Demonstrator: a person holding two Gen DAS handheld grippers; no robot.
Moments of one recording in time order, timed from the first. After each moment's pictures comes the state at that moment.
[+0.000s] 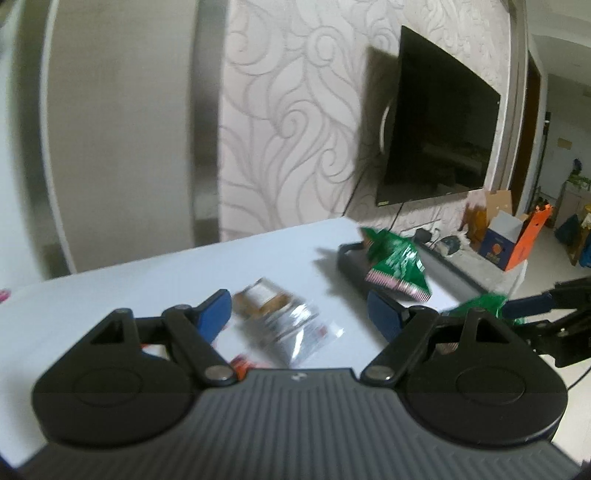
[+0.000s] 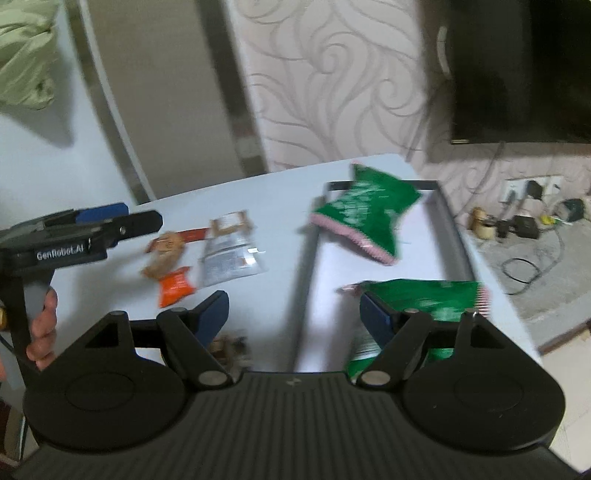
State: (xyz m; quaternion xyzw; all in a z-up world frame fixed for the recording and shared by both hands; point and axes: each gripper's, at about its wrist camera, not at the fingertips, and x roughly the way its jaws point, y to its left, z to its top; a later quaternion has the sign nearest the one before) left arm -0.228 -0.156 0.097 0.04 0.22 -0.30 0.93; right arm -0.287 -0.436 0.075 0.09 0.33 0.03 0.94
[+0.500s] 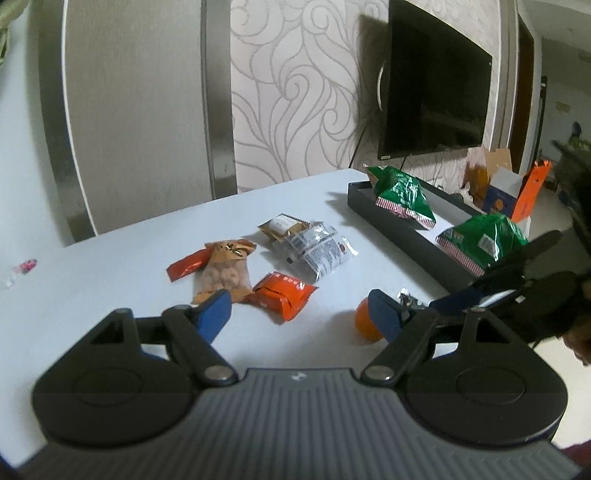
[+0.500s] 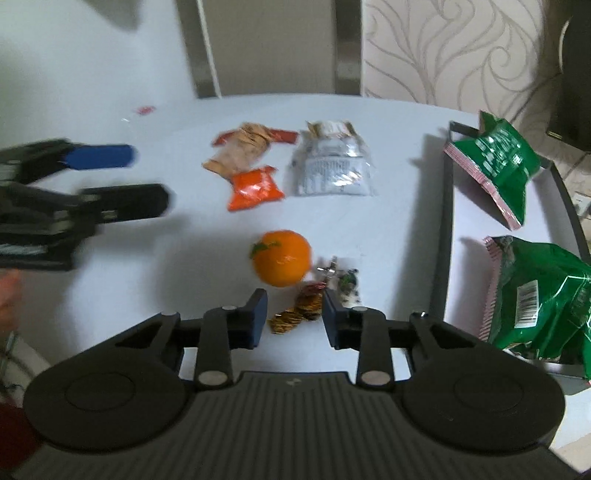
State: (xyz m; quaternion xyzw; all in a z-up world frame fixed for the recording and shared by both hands) left arm -0.269 -0.114 0.067 0.09 0.24 -0.30 0.92; right arm -0.265 -0.341 0.006 -0.01 0.42 0.10 0.90
